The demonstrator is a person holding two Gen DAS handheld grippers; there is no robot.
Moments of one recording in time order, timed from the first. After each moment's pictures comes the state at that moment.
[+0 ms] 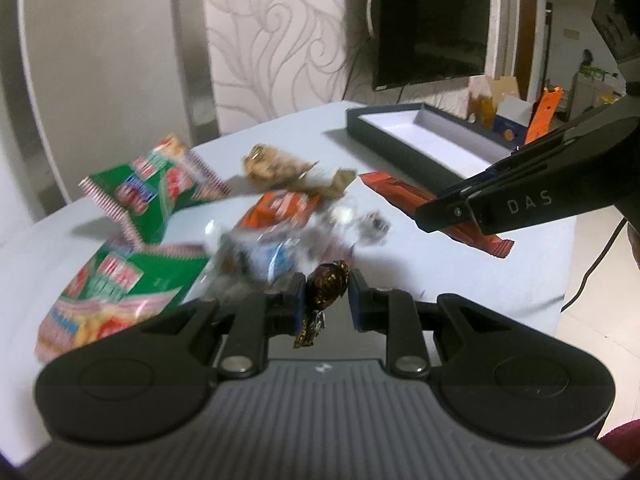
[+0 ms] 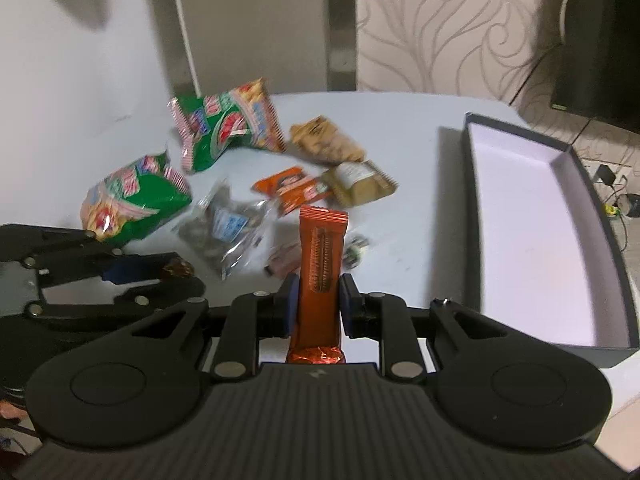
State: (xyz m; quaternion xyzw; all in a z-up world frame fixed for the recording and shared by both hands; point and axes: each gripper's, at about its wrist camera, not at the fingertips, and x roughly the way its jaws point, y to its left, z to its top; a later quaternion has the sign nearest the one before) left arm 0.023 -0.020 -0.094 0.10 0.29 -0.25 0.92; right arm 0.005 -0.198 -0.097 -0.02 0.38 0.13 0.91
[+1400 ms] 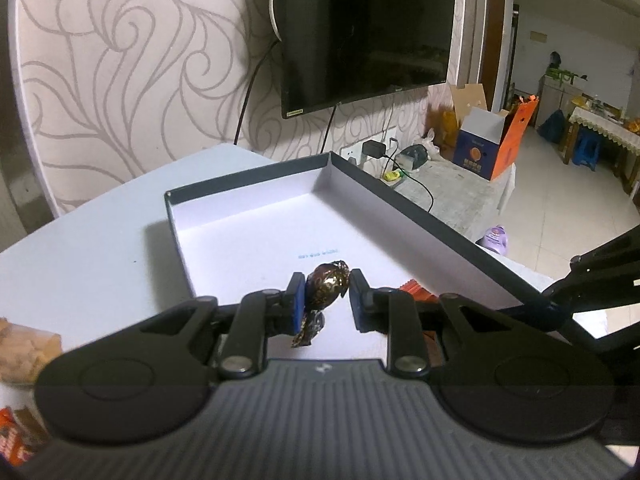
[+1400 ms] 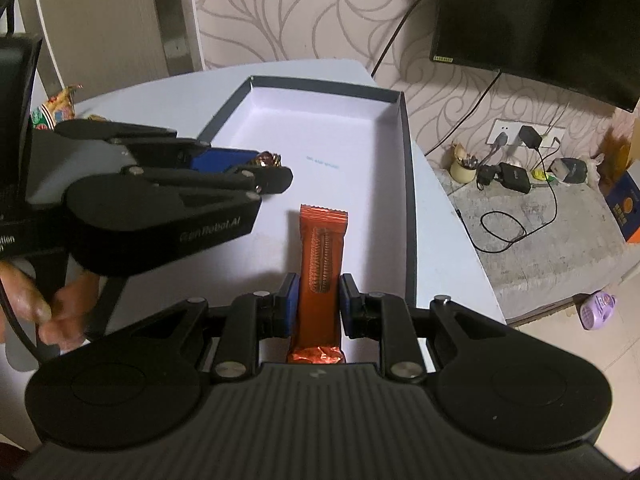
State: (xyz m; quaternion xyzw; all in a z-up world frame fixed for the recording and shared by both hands) left arm 0.165 -0.254 -0.121 0.09 0.28 -0.31 0.90; right arm 0.079 -0.403 -0.135 -0.03 0.42 0.05 0.91
